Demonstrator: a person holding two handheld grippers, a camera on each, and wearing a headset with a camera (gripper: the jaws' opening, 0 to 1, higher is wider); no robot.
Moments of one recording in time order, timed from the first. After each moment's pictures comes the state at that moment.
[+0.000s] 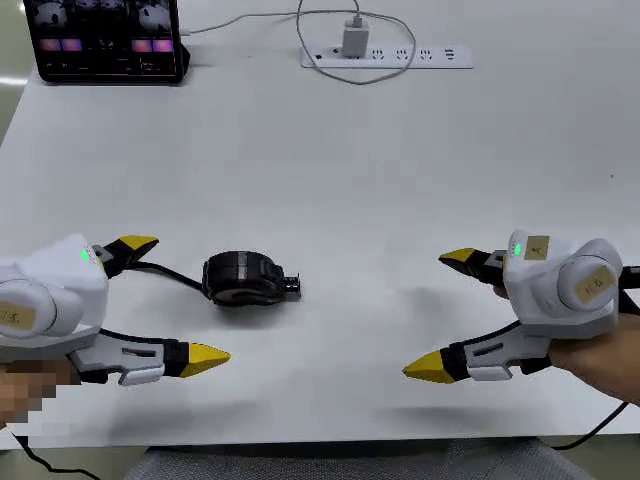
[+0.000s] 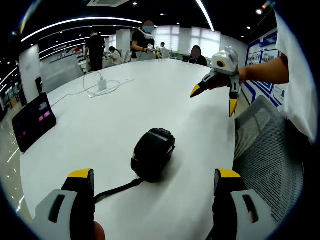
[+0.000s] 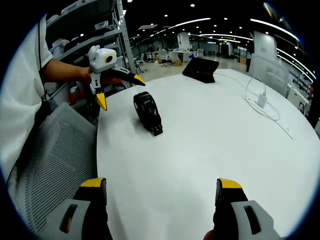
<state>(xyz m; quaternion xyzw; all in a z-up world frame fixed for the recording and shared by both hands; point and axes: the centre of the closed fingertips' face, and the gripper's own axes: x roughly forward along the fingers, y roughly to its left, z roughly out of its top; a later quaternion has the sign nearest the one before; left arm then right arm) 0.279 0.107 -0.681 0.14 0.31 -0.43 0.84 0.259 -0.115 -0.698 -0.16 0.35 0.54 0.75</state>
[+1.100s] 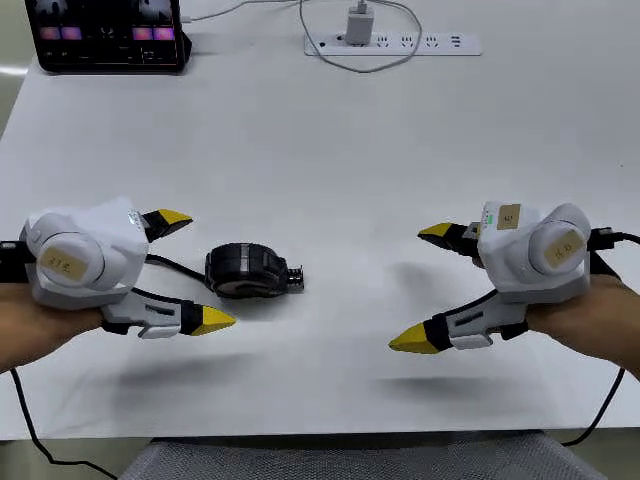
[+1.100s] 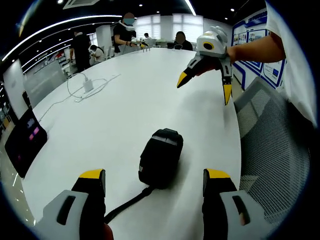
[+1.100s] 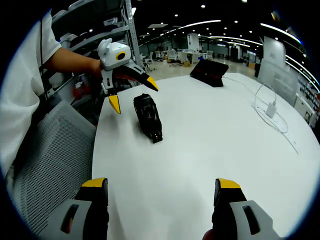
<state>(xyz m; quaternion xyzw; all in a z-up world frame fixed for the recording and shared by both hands) 0.303 0.096 -0.694 0.21 0.32 -0.47 0.80 0.275 -0.094 -0.700 -0.18 0.34 0.57 0.73</state>
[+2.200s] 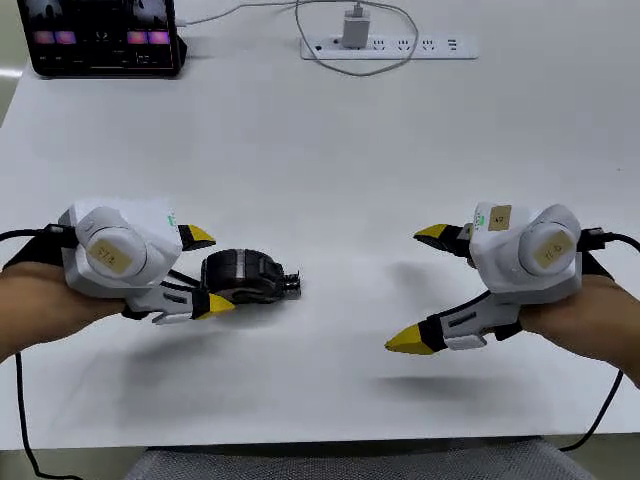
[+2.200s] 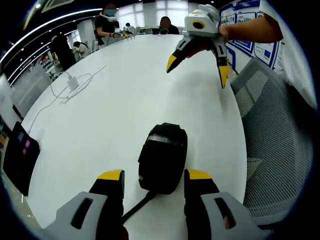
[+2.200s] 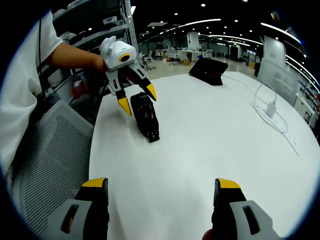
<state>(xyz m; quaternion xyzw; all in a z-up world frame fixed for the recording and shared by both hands) 0.309 0.086 -0.714 0.28 0.34 -0.50 0.74 0.282 -0.094 -0.704 -0.18 0.34 0.56 0.73</state>
